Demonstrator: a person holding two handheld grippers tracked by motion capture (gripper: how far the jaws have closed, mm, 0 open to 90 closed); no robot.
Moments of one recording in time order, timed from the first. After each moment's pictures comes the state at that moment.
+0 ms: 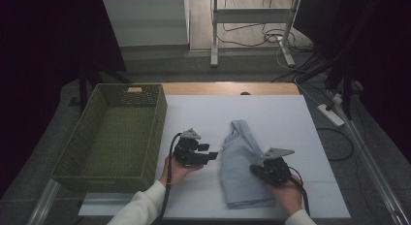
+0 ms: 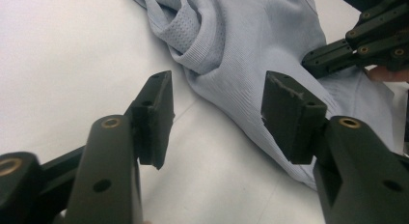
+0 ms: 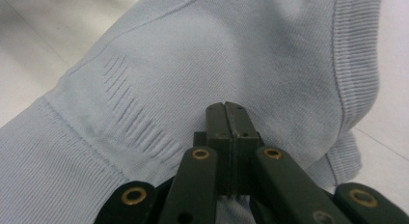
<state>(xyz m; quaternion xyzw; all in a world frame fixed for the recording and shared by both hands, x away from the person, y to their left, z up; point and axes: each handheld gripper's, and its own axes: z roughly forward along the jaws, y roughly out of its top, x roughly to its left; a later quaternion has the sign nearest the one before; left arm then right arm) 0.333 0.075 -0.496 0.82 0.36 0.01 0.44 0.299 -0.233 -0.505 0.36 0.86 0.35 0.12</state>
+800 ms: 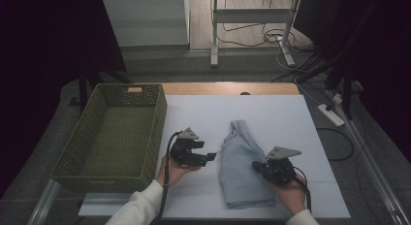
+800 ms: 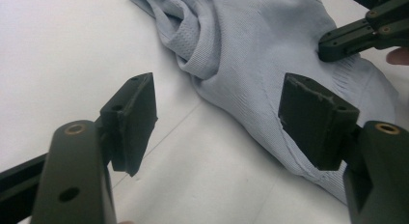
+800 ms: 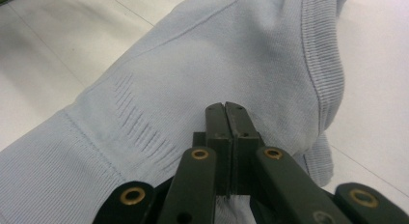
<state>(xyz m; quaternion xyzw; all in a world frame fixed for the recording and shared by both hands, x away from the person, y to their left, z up) 0.326 0.082 -0.482 0.82 0.36 0.04 0.44 0.293 -0.239 -0.490 0.34 0.85 0.38 0.14</state>
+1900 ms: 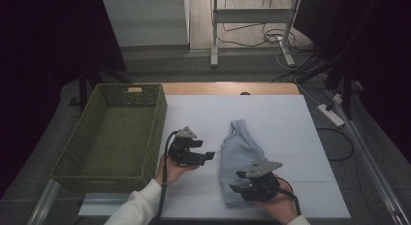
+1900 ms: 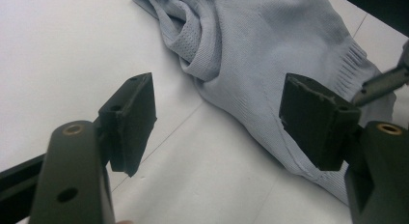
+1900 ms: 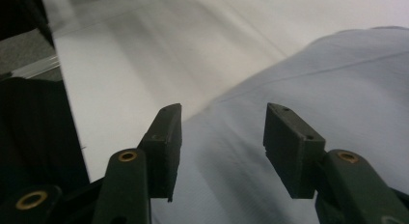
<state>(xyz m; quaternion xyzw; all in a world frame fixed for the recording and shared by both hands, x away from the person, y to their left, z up) 0.327 0.086 -0.481 0.82 0.36 0.03 0.44 0.254 -0.189 -0.484 0.22 0.89 0.40 0.09</state>
